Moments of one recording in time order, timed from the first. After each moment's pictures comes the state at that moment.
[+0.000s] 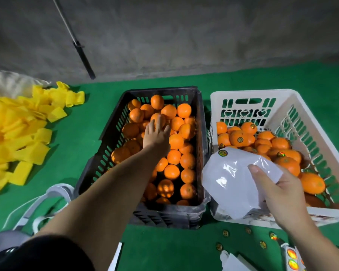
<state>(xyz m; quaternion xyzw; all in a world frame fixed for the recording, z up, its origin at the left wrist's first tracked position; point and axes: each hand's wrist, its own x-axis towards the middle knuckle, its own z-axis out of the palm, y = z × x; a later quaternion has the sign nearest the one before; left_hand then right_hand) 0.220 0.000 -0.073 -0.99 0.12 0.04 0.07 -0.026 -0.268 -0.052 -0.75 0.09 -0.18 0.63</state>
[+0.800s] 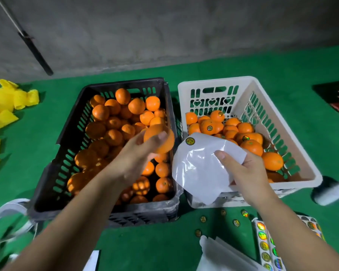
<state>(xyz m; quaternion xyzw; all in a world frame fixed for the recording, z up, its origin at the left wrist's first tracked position) 0.094 -0.015 0.005 -0.66 0.11 0.25 -0.70 -0.022 -0.266 -0.046 -0.69 0.15 -0.14 0.69</state>
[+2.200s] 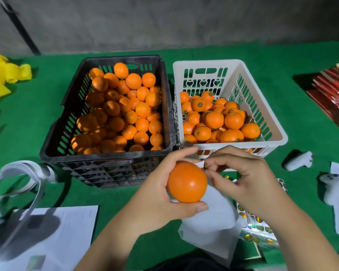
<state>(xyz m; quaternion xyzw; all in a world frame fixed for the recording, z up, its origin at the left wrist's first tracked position) -0.105 0.007 -0.002 -0.73 0.30 0.19 -0.59 -0.157 -0.223 0.020 -0.89 -0.10 -0.17 0.42</state>
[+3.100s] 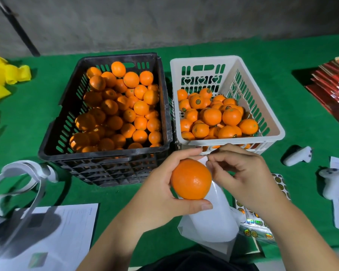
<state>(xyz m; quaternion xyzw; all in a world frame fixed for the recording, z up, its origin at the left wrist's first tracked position) -0.112 -0.004 -0.002 -0.73 0.30 0.20 -0.58 -0.161 -0.229 0.008 -0.89 -0.08 -0.17 0.42</state>
